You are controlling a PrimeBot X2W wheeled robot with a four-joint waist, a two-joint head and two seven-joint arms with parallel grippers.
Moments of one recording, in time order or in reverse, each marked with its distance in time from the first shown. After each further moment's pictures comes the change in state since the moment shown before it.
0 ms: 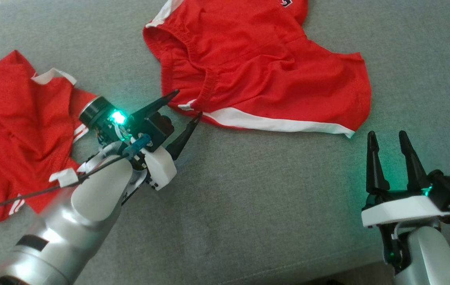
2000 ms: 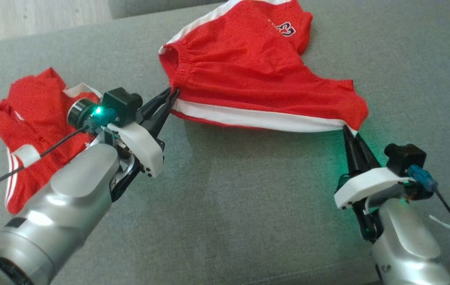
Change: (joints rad) left arm -0.137 0.057 -0.307 0.076 -0.631 0.000 -0.070; right arm -0.260 -0.004 0.114 0.424 0.003 0.000 0.003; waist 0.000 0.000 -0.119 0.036
